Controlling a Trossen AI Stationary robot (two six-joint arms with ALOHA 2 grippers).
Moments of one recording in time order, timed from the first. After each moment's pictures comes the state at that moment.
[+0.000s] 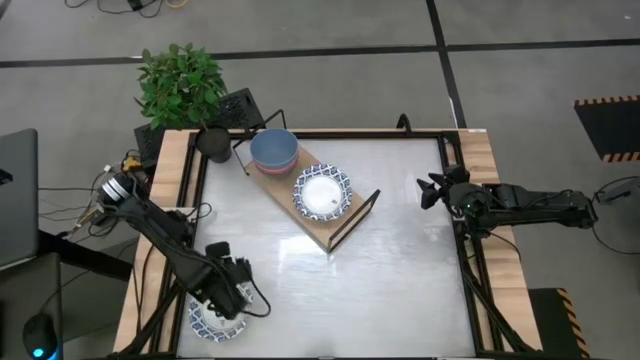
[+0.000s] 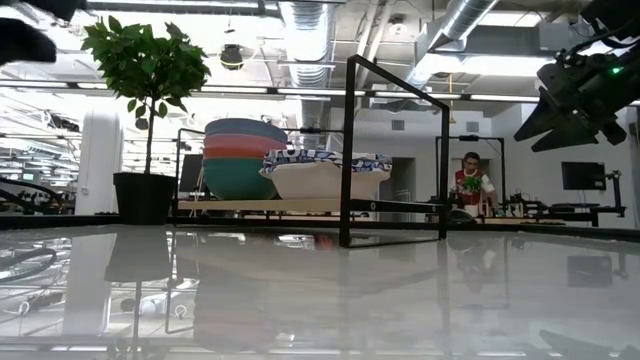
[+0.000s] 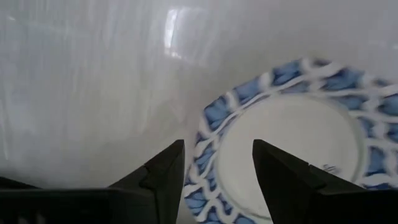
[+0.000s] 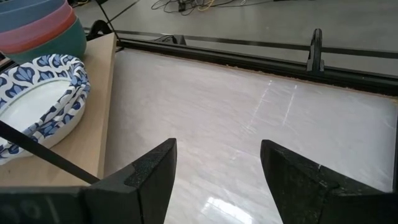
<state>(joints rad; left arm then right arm) -0.74 1.54 1.12 -1.12 -0.11 -0.99 -0.03 0.32 0.37 -0.71 0.76 0.75</state>
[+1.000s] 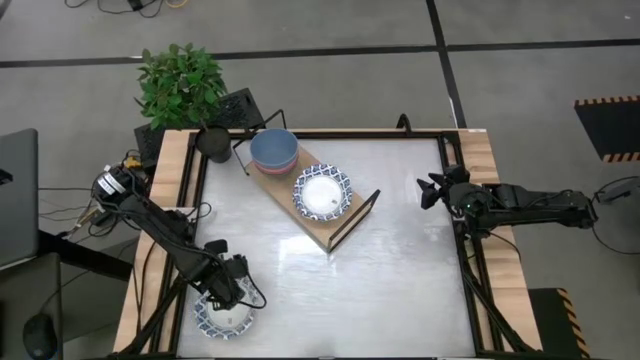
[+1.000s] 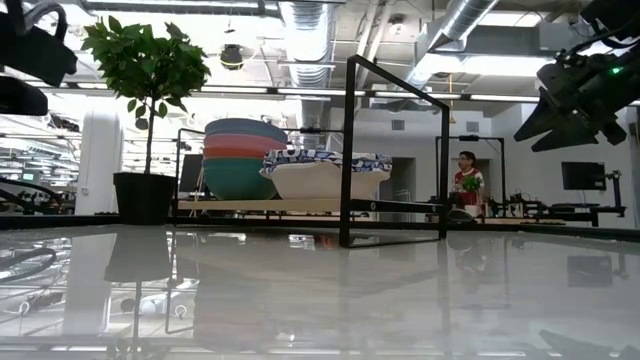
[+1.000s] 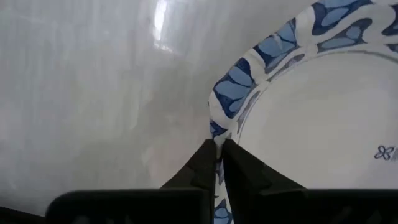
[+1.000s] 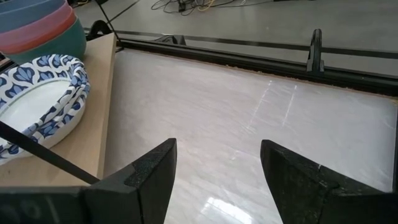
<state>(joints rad) -0.72 1.47 0.88 -0.93 -0.06 -0.98 -0.03 0.31 0.37 -0.71 0.76 0.75</state>
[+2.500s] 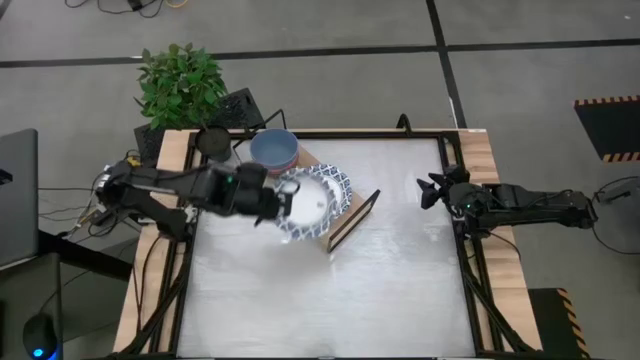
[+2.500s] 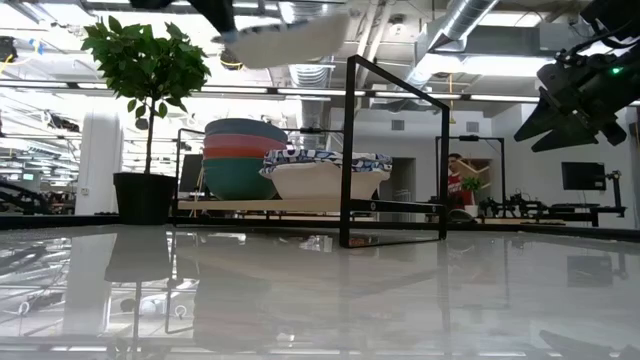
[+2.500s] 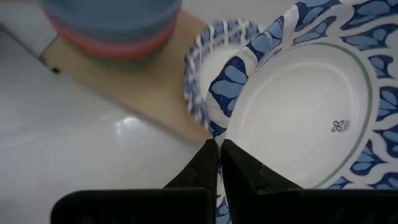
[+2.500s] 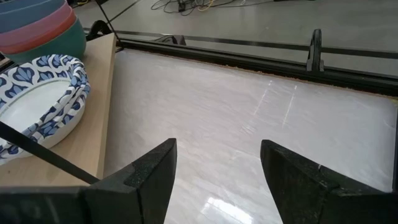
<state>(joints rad) -0.16 1.47 1.57 -1.22 -0.54 -1.40 -0.03 0.32 0.37 -0.71 0.76 0.75</state>
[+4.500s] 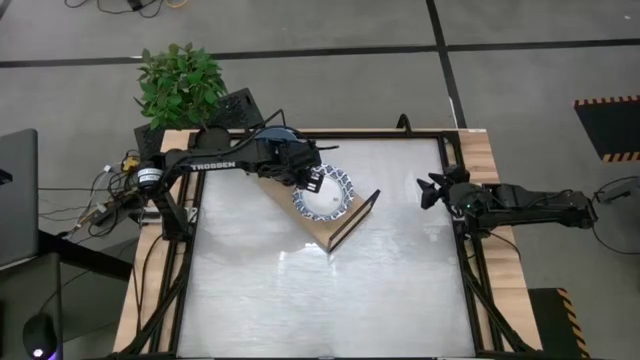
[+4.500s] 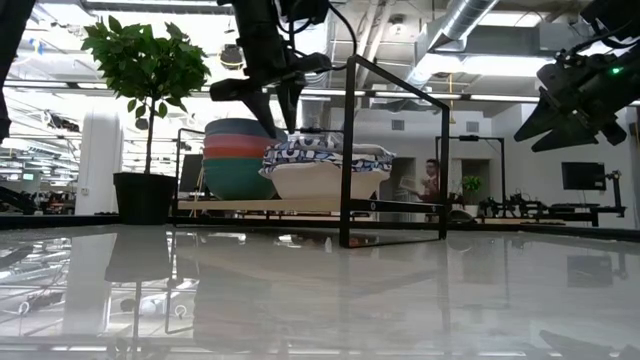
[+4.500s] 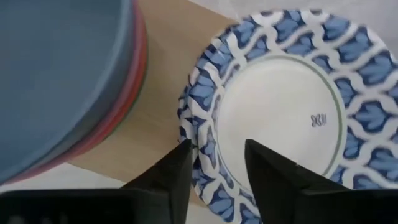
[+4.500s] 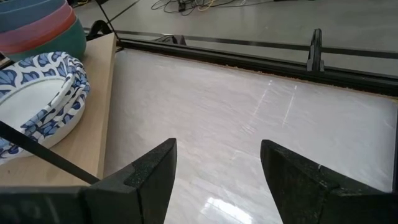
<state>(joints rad) 0.24 1.75 1.57 -0.97 -0.22 -0.92 -0.03 0.32 0.37 -0.71 0.76 0.75</state>
